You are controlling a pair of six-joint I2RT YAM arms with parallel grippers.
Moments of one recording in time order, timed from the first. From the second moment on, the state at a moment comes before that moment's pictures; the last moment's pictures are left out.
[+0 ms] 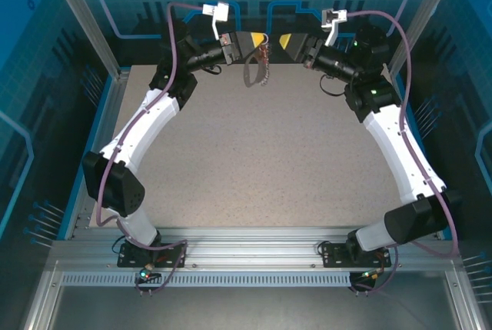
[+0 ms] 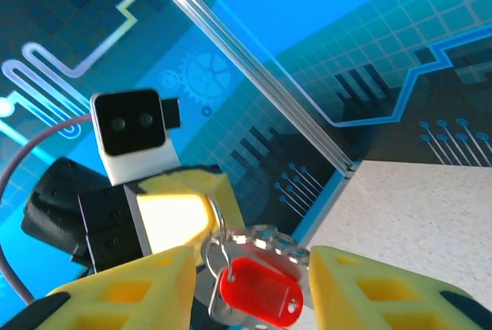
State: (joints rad) left arm -0.35 1.72 1.74 0.24 0.84 -0.82; right arm 0.27 1.47 1.63 -0.11 -0.67 0.80
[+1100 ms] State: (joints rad) left arm -0.36 1.70 1.72 0.24 0.80 -0.82; right arm 0.34 1.55 1.63 0.03 -0.69 0.92
